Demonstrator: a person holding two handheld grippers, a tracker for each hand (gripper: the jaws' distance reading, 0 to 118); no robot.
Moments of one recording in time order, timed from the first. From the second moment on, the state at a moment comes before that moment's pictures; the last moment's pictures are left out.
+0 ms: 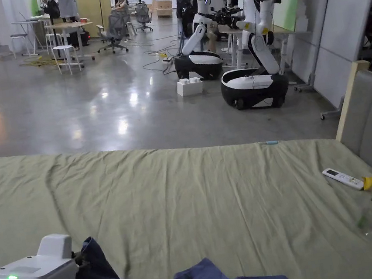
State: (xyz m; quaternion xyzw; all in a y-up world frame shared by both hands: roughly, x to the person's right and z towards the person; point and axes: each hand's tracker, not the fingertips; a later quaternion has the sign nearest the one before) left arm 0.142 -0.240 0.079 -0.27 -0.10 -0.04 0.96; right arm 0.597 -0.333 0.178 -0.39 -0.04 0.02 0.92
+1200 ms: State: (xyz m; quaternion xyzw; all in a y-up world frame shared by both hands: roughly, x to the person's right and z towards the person) left arm -0.022 0.035 0.079 -0.07 0.03 0.04 1.00; right arm 0.592 0.029 0.115 -0.11 -0.05 0.02 0.99
